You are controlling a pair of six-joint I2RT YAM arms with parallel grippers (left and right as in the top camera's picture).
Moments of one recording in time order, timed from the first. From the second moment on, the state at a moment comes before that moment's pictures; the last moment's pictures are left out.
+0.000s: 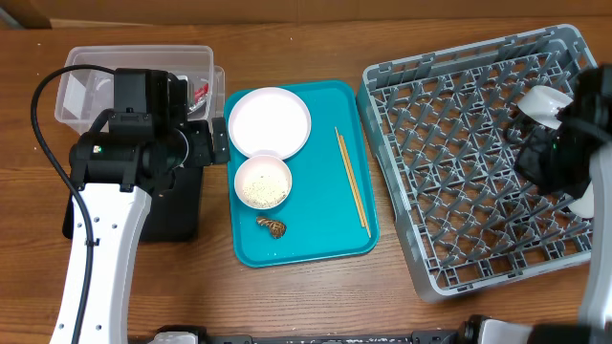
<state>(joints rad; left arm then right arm) -0.06 1.37 1.43 -1.08 0.08 -0.17 -0.27 1.45 1.52 -1.45 -0.03 0.31</state>
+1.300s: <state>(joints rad) -0.06 1.37 1.43 -1.08 0.09 -0.17 -0.18 1.33 0.86 -1.21 -0.21 0.60</state>
